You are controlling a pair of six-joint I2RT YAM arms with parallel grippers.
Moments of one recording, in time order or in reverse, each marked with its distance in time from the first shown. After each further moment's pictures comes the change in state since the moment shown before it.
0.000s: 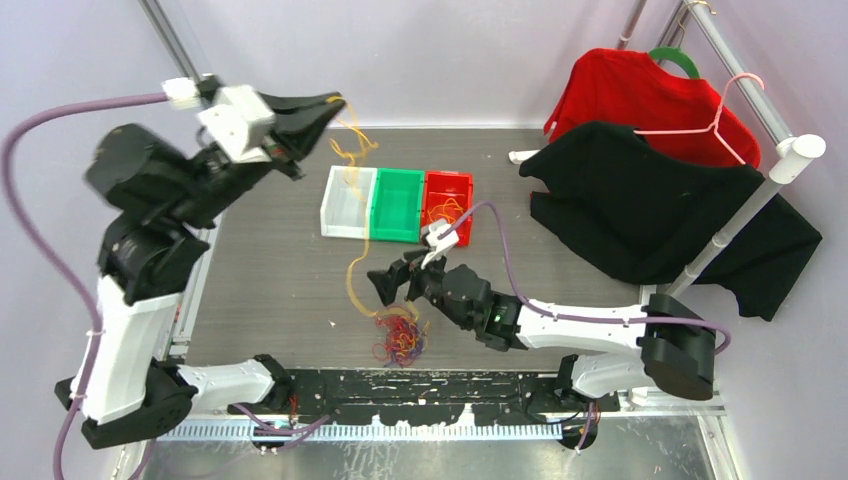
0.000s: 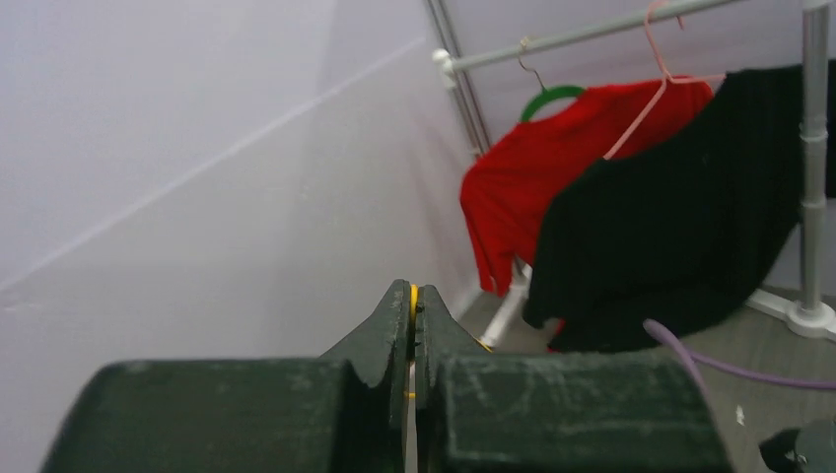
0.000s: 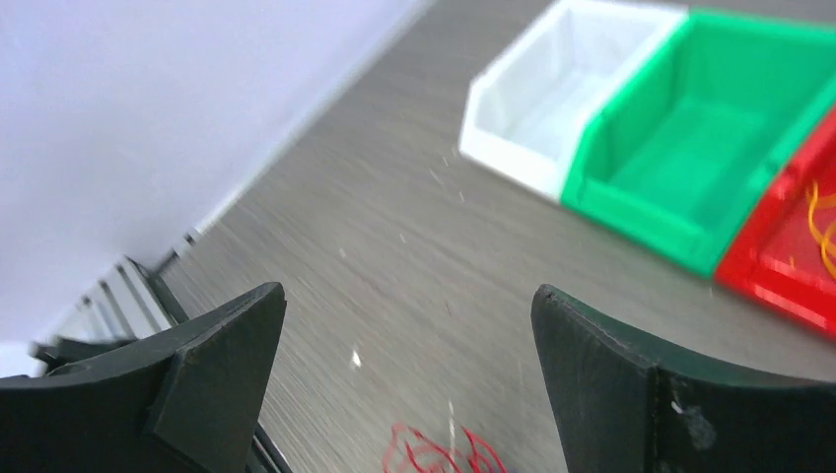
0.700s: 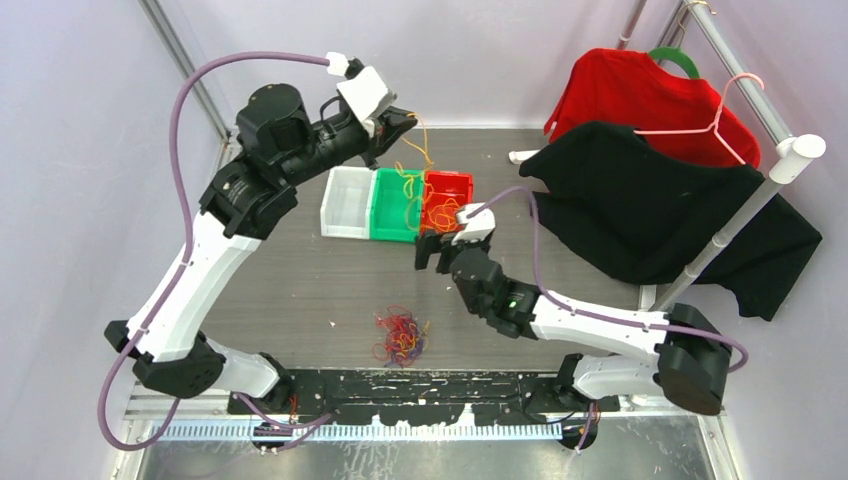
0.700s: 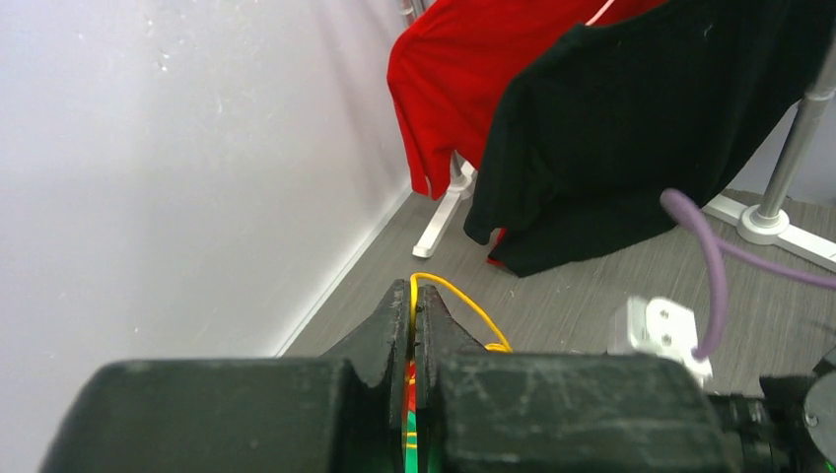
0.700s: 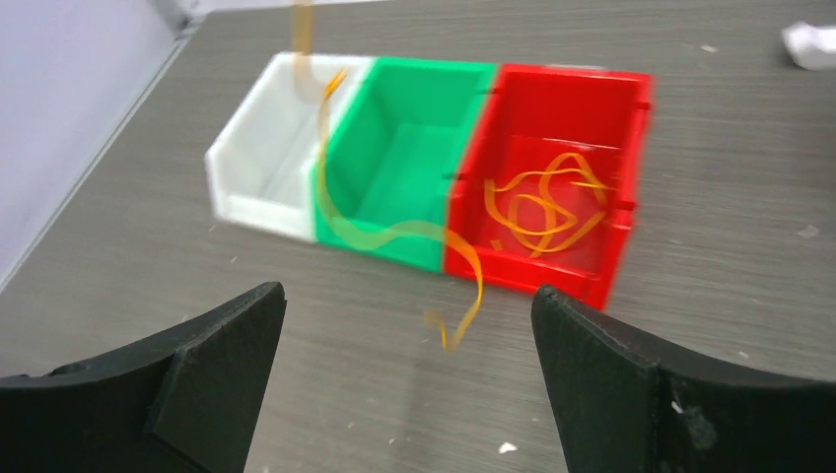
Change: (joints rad) left arm 0.000 0.212 -0.066 -0.045 0.050 -0.074; right arm -0.102 -0.064 0.055 -0.190 0.302 -0.063
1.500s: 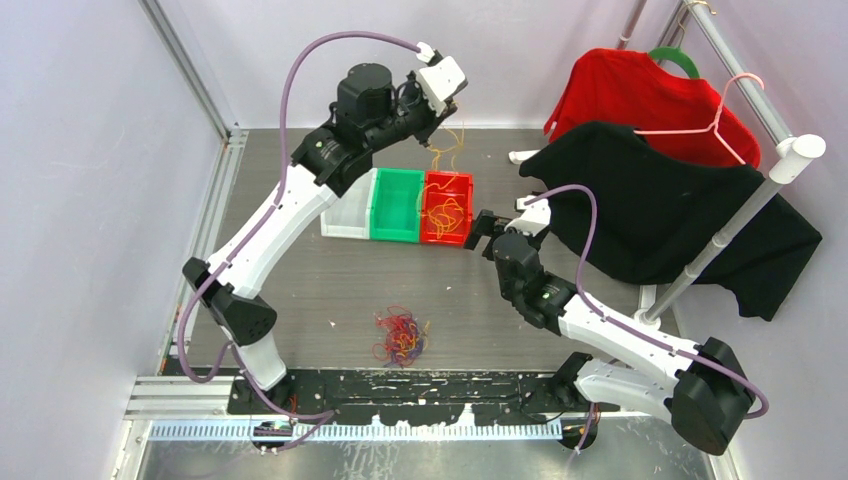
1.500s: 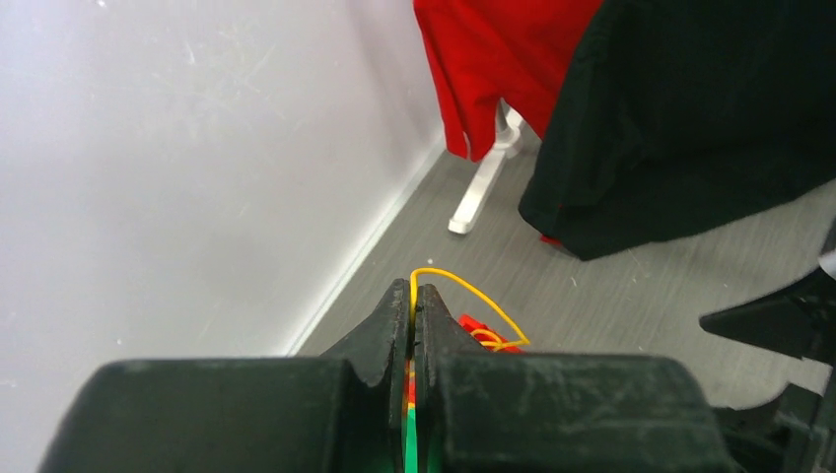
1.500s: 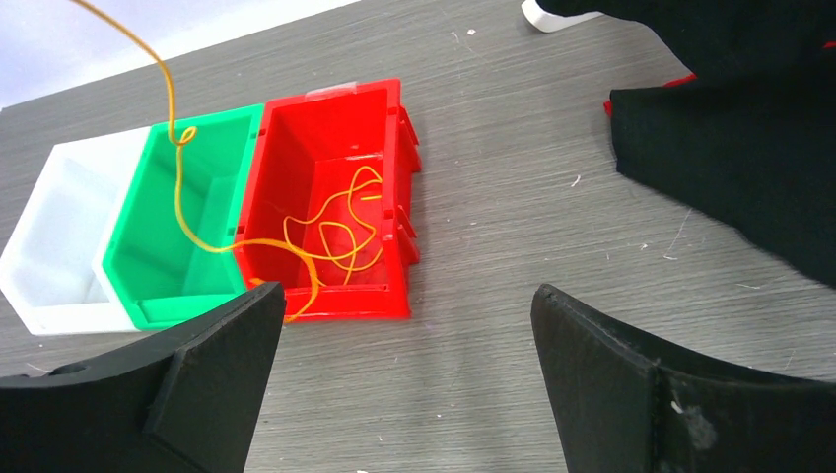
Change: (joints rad) left arm 0.001 0.357 0.147 0.067 -0.070 0.090; right arm -0.312 -0.197 -0.109 -0.204 0.035 0.144
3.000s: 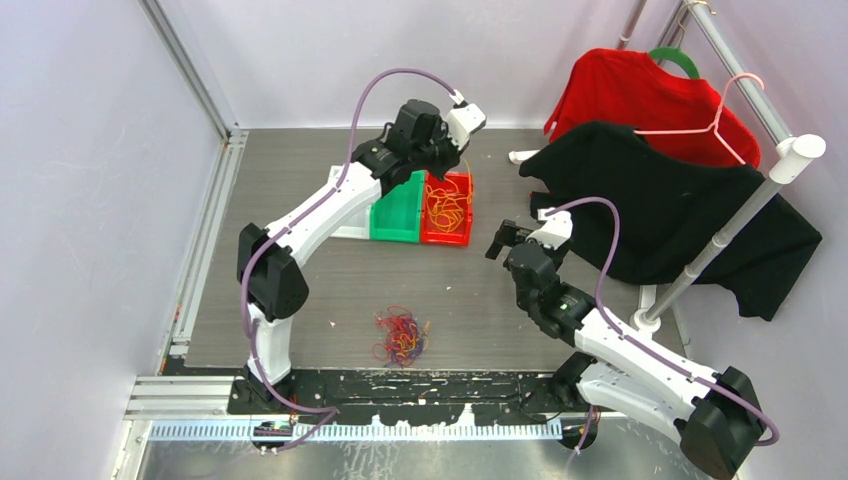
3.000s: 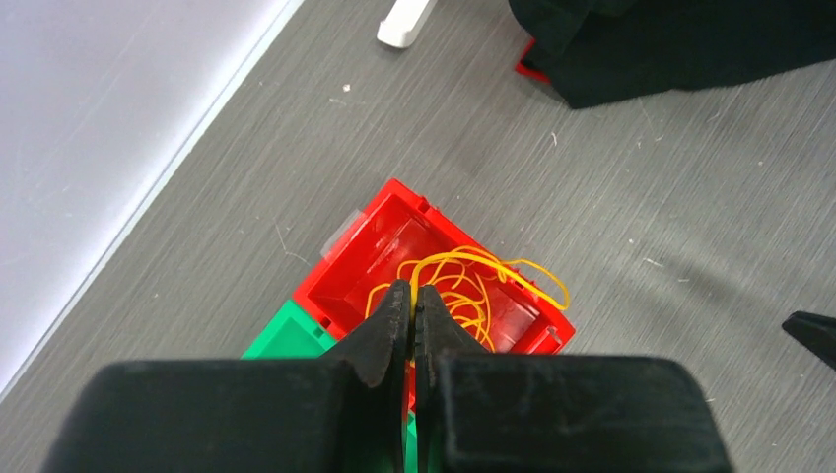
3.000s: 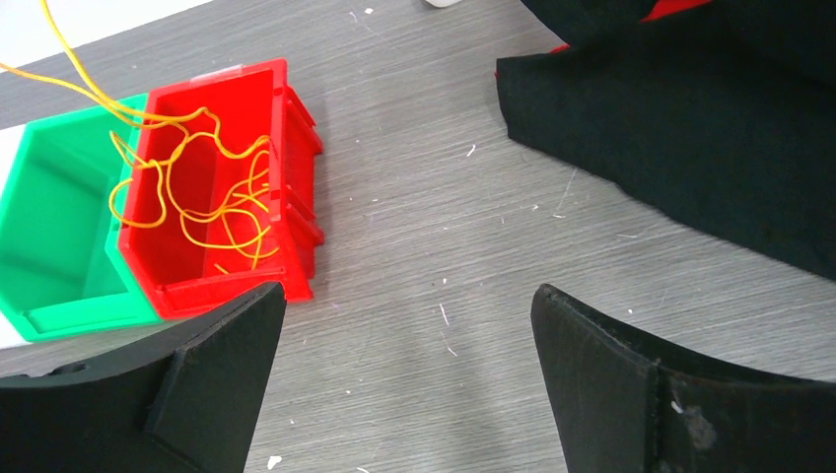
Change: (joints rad) left arm 0.014 0.241 -0.072 -0.050 -0.051 -0.109; right arm -0.065 -0.150 -0.072 -0.166 0.045 0.028
